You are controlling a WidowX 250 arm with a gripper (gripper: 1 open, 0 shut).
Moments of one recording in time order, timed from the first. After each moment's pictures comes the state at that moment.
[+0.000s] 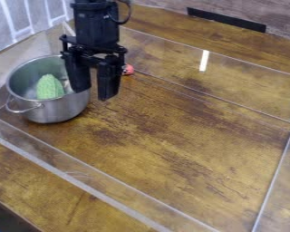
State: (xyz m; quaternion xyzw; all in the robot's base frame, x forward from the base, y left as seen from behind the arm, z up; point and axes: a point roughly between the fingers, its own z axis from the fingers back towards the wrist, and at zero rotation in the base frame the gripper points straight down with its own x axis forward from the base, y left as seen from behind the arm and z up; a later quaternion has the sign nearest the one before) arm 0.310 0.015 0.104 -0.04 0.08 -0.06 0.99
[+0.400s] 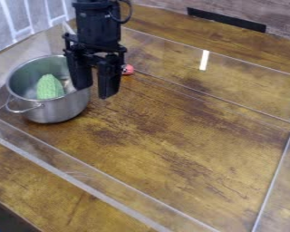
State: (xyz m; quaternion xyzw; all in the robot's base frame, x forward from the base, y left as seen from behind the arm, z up) arm 0.316 0.017 0.105 -0.04 0.07 -0.09 0.99
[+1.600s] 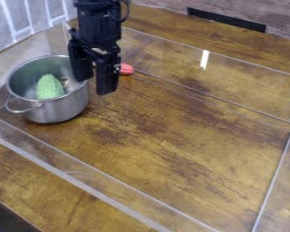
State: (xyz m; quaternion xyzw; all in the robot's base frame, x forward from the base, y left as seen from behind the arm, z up) arm 0.338 0.032 0.093 -0.02 0.04 -0.18 0.98
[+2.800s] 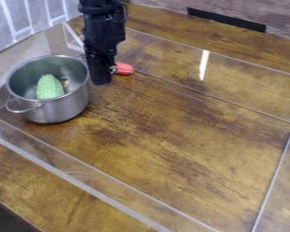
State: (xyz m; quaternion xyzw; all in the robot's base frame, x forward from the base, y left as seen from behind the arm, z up) arm 0.366 0.052 0.079 -0.02 0.00 -0.29 0.96
